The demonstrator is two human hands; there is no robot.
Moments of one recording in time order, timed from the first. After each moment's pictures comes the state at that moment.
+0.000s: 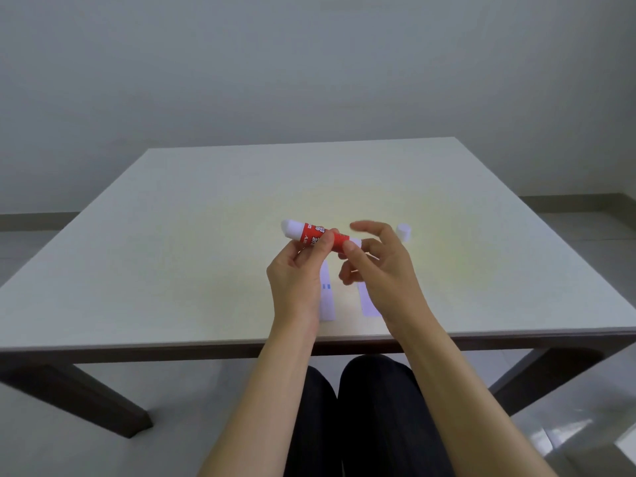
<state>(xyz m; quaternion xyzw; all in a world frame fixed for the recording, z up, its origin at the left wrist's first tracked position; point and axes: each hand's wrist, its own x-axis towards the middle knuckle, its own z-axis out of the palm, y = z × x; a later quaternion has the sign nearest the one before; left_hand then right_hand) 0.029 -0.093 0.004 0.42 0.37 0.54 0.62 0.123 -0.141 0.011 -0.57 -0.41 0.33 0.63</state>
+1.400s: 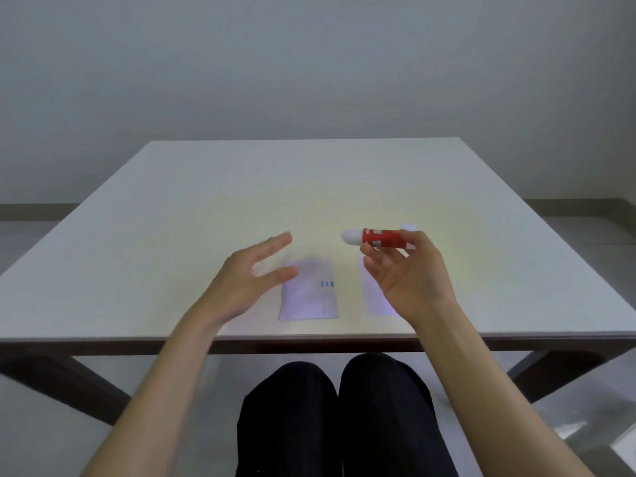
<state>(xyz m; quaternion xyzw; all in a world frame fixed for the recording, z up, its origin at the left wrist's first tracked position) -0.057 -0.034 -0.007 0.76 0.39 0.25 0.45 0.153 -0.136 0.002 -0.34 -0.12 0.54 0.76</state>
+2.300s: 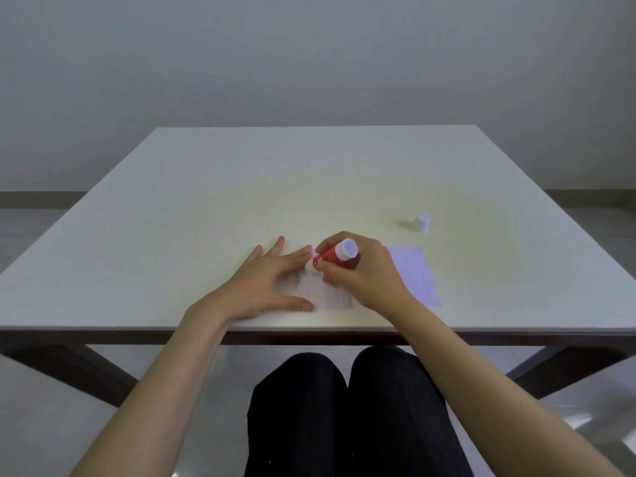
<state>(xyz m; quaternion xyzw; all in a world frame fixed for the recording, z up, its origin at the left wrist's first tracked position) -0.062 -0.019 -0.031 0.89 0.33 0.04 0.30 0.106 -0.116 -0.007 -0.62 -0.53 0.30 0.49</state>
